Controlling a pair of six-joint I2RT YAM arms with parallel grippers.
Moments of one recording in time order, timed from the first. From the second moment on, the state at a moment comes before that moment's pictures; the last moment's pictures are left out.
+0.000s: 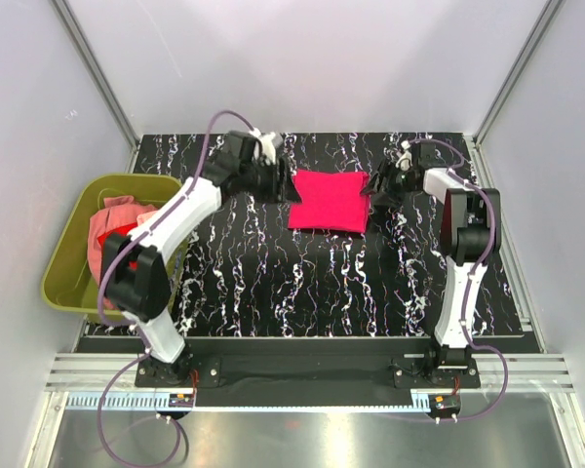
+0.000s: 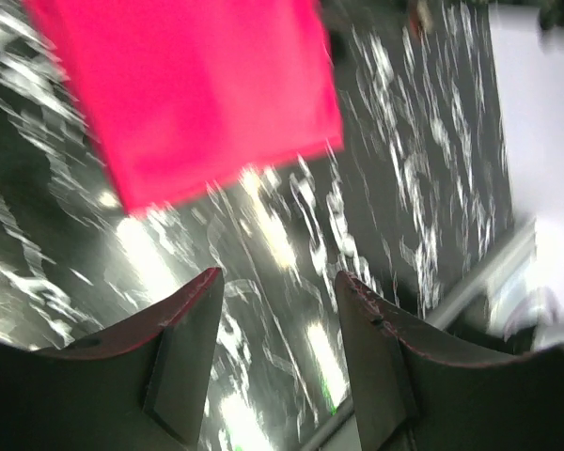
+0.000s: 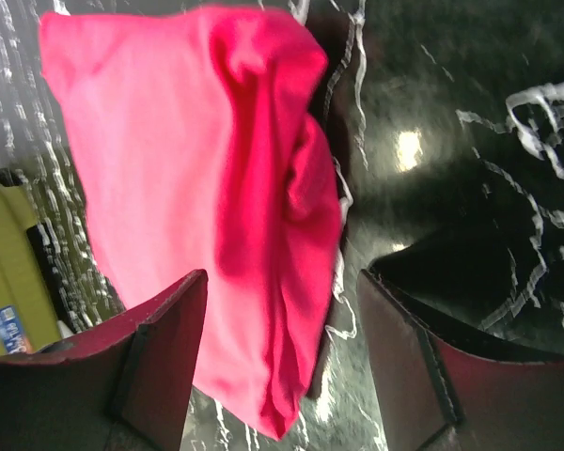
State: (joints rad) left arm -0.40 1.75 1.52 -0.51 0.48 -0.43; right arm 0.00 2.24 1.62 -0.35 -0.61 0.41
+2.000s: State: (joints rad) left arm -0.55 1.52 1.25 -0.52 0.61 -0.34; right arm -0.08 2.30 1.67 -0.31 -0.75 0.46
